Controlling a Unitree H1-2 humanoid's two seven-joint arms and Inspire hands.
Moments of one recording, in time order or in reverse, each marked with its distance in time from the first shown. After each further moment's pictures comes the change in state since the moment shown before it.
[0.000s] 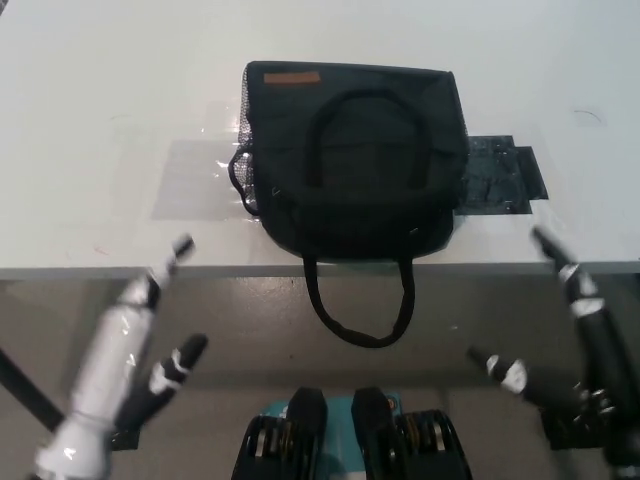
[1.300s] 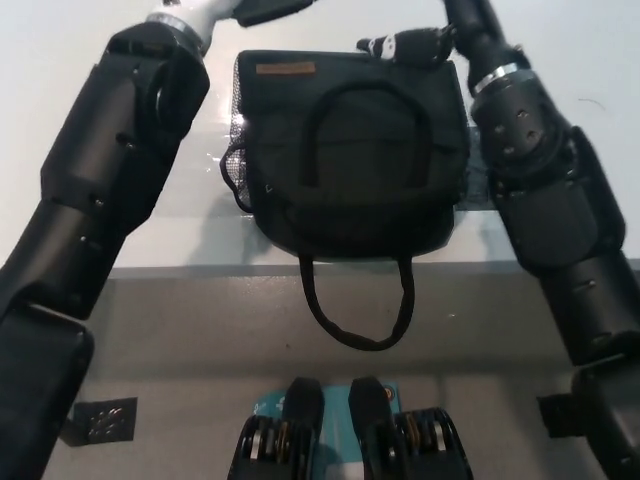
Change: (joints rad) left_arm -1.112 0.062 -0.290 1.166 0.434 0.140 0.032; right_arm -1.000 0.077 0.073 0.952 -0.181 0.267 -0.043
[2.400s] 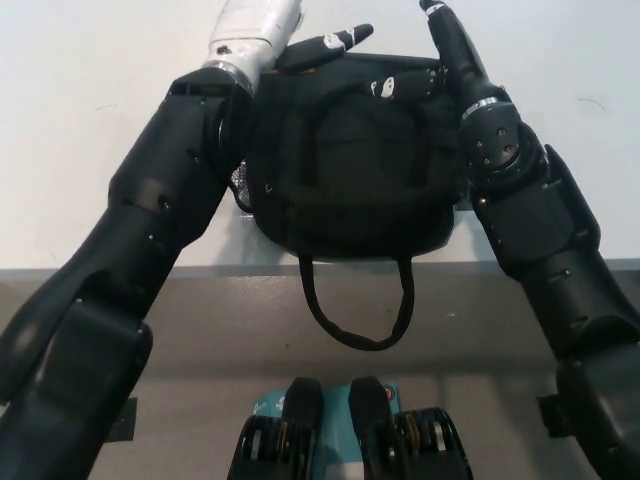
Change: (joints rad) left_arm -0.047 -0.113 -0.059 0.289 -0.041 0.022 0.109; right_arm -0.040 0.021 -0.034 0.287 0.083 -0.029 -0.071
